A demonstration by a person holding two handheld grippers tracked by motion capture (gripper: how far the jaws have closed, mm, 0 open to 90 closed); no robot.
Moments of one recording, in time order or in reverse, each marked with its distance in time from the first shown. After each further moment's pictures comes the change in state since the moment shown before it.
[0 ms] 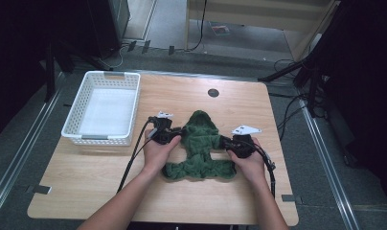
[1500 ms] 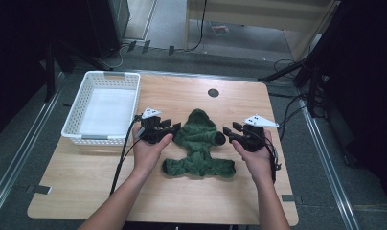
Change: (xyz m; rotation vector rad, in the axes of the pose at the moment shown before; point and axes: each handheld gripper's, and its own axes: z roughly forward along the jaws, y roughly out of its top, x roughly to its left) left arm -0.003 0.010 -0.048 -0.193 -0.033 0.016; right arm 0.014 0.045 -0.056 -0.169 -0.085 0.102
